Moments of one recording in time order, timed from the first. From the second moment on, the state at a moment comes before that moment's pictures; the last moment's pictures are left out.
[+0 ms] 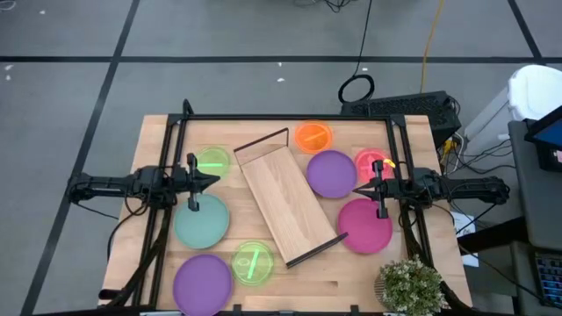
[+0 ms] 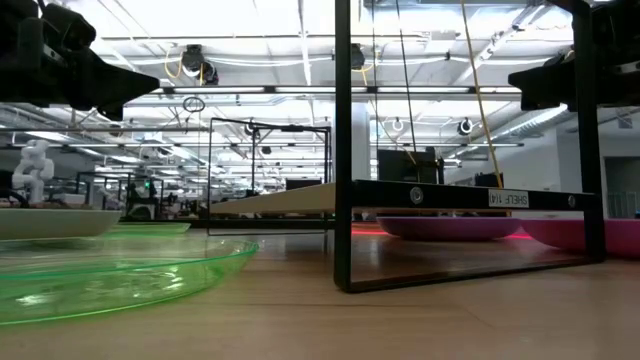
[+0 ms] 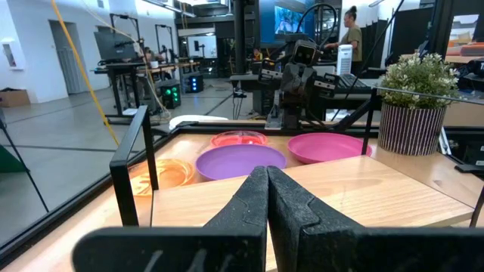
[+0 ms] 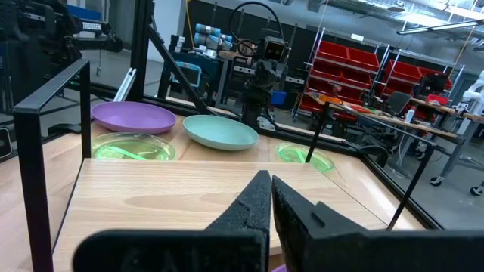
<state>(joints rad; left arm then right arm) -0.03 0.03 0.01 0.07 -0.16 0.05 0.04 0.01 0.01 0.01 -0.02 -0.22</state>
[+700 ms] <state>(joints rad) -0.03 0.03 0.01 0.07 -0.16 0.05 0.04 0.01 0.01 0.01 -0.02 -0.23</state>
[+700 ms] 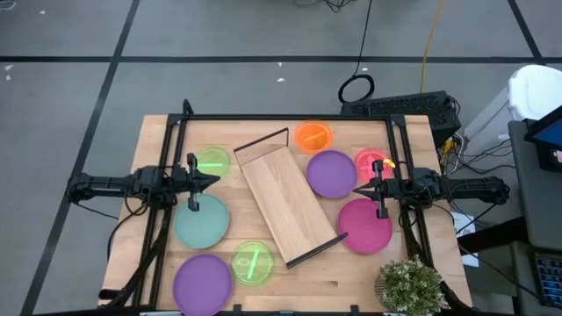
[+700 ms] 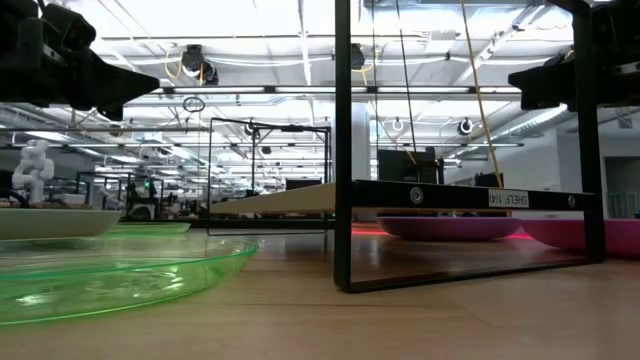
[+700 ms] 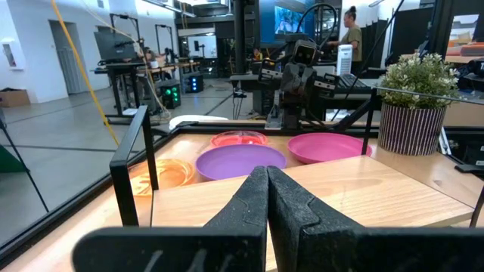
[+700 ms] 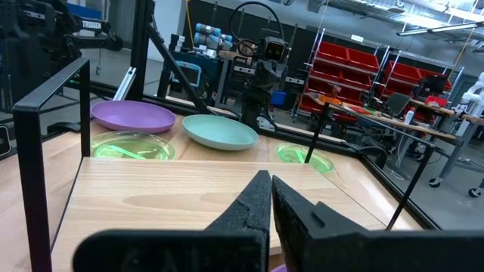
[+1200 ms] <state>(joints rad) -0.03 0.03 0.01 0.07 -0.16 0.05 0.04 0.01 0.02 0.07 0.06 -0.22</state>
